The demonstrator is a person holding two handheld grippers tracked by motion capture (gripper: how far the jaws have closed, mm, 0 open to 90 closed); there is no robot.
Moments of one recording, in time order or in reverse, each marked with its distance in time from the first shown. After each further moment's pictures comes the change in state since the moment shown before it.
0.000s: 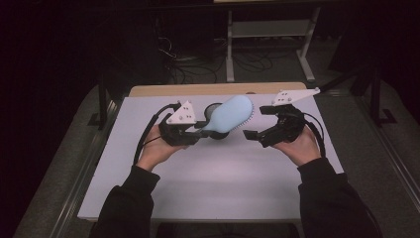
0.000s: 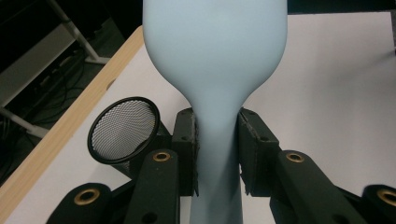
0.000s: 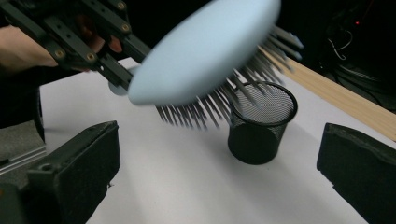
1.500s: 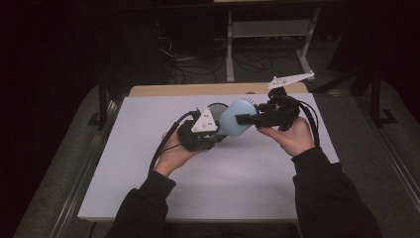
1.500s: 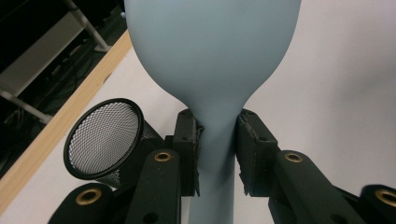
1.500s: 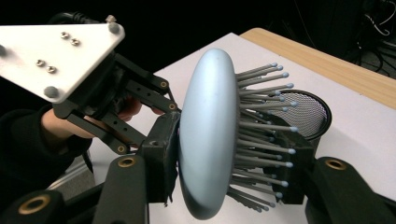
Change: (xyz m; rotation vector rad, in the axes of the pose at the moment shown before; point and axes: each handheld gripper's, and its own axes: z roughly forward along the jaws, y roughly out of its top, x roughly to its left) left arm -0.021 0.007 0.039 0.049 0.054 -0.007; right arm -0.004 0.032 0.005 0.029 0.108 0.141
